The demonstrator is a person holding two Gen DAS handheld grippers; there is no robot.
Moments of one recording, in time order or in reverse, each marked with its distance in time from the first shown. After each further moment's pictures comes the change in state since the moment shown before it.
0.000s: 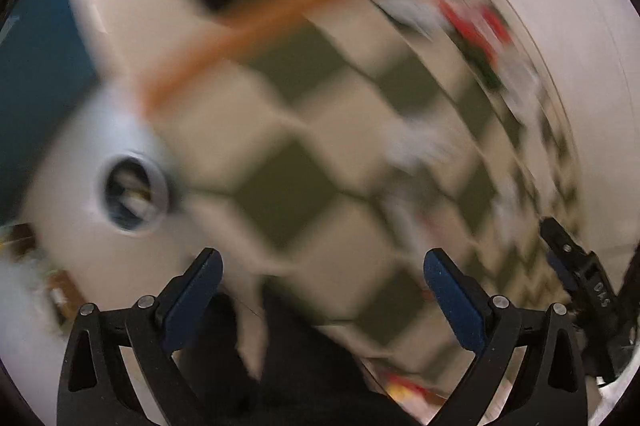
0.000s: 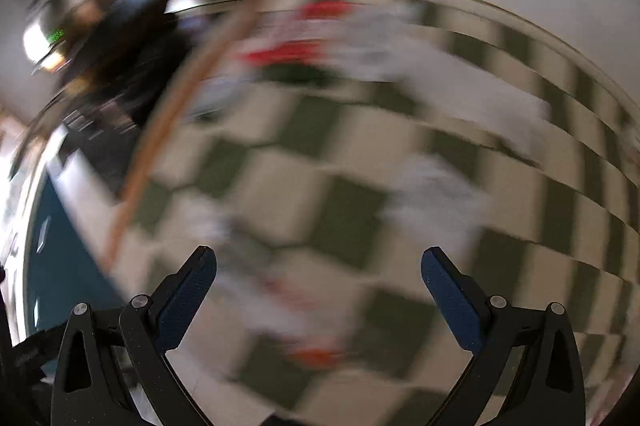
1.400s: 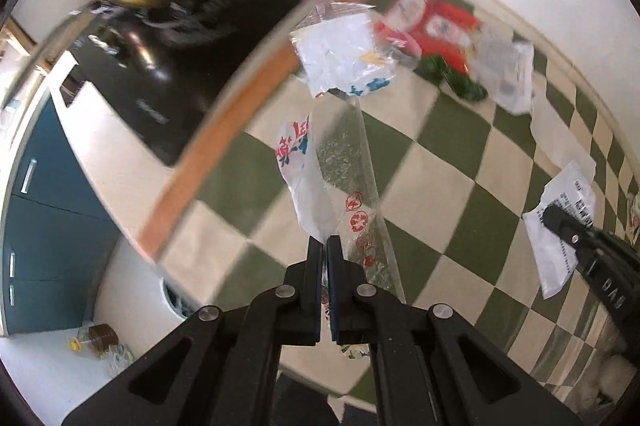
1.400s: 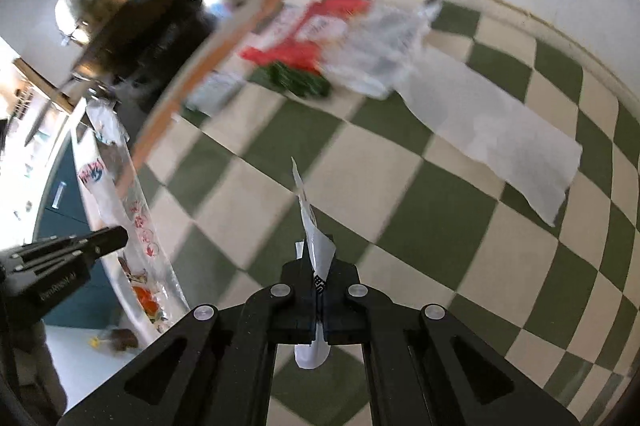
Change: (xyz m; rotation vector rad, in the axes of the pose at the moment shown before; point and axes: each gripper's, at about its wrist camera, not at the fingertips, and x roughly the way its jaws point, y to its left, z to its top) left arm -0.041 -0.079 0.026 0.274 -0.256 0.350; right arm 0.022 0.032 0.023 -0.234 -0.006 0.222
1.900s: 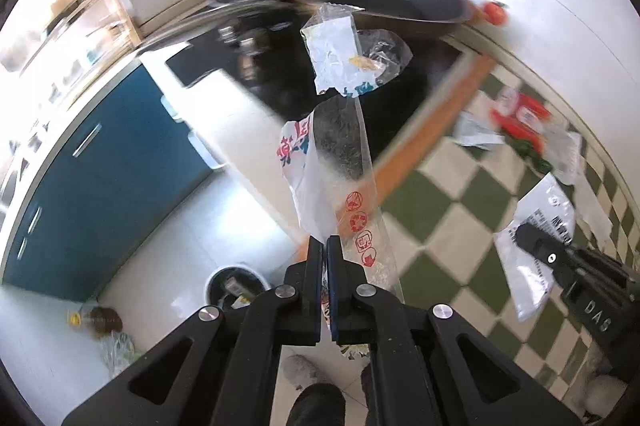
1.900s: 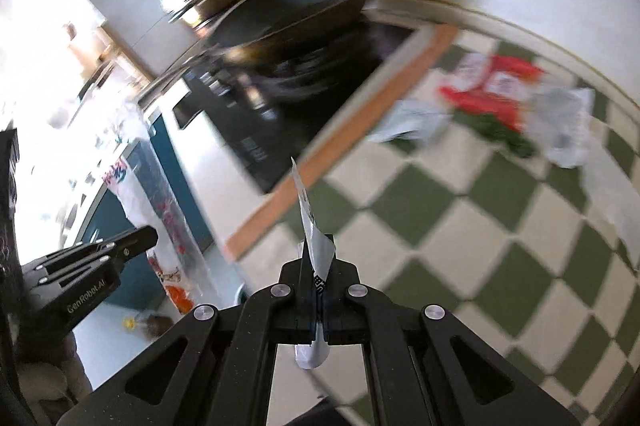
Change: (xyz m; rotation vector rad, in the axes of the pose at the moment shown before) left arm -0.065 0.167 -0.040 -0.204 -0.144 0.087; right arm -0.005 0.200 -0.018 -0.195 -0.016 0.211
